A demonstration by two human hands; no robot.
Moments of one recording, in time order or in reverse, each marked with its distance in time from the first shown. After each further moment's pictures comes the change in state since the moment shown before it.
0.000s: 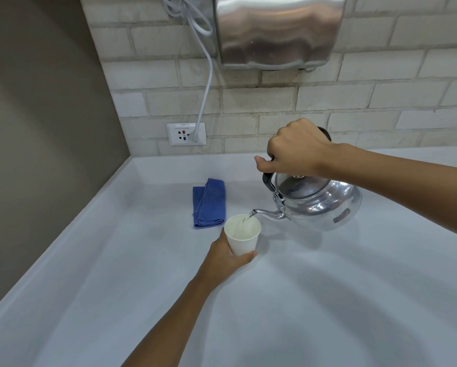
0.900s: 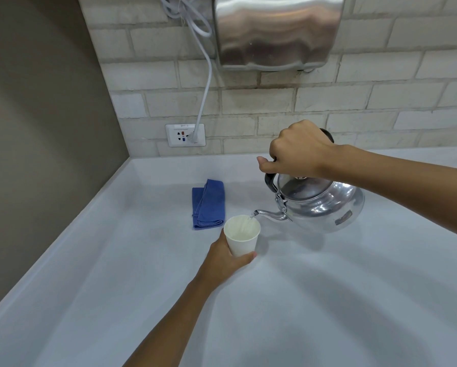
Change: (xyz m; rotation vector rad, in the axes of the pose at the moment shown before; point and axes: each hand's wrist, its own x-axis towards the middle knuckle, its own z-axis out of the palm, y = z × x) left_hand 0.000 0.001 0.000 0.007 0.005 -0.005; right_hand -0.003 0.002 0.001 -0.015 -0.003 0.013
